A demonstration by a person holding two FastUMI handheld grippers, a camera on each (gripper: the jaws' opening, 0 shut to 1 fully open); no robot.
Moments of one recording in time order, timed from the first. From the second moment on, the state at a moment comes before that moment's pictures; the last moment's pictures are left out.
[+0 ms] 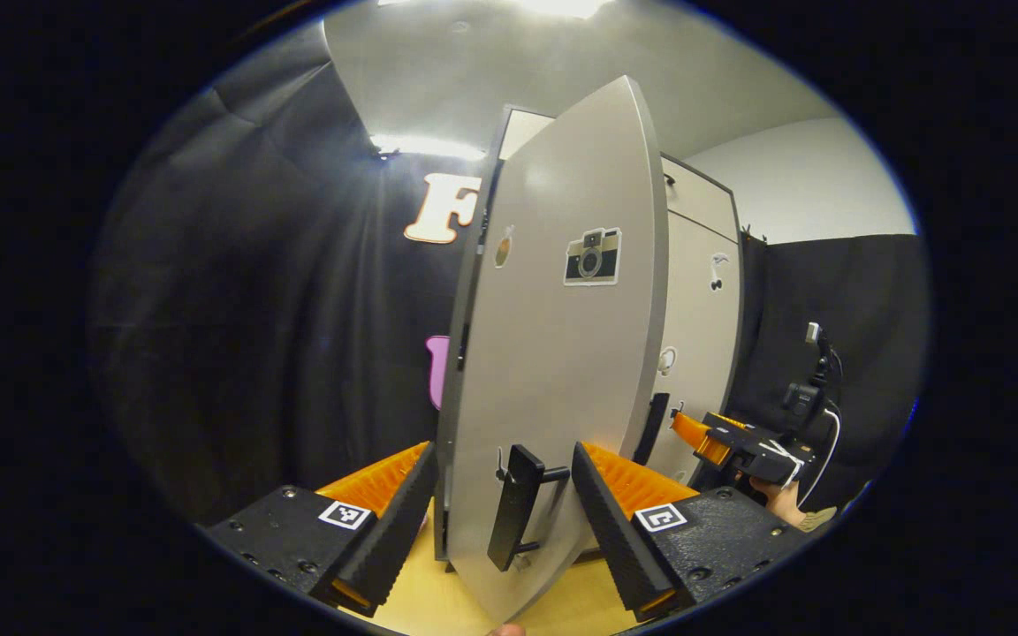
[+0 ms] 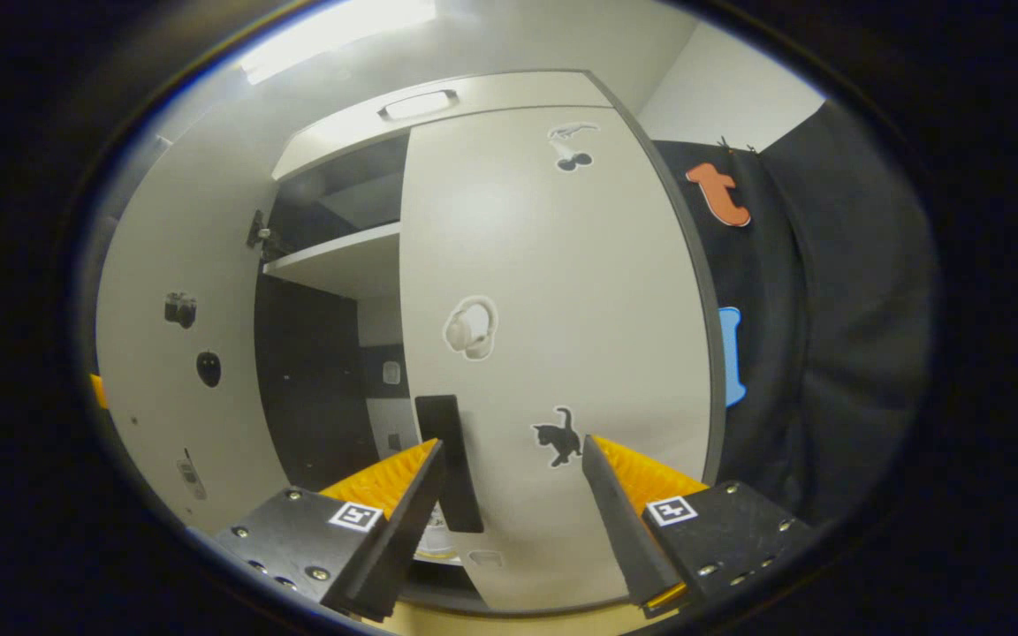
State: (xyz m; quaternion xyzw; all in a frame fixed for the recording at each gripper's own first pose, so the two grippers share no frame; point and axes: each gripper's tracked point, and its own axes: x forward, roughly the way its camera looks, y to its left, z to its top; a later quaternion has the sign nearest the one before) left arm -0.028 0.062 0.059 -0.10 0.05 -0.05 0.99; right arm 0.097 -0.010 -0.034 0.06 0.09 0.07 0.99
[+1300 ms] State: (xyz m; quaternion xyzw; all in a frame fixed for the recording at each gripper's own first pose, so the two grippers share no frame) left arm 0.107 -0.067 0.012 -0.10 0.09 -0.10 0.99; right arm 0.044 -0.225 -0.010 0.02 0.09 -0.12 0.99
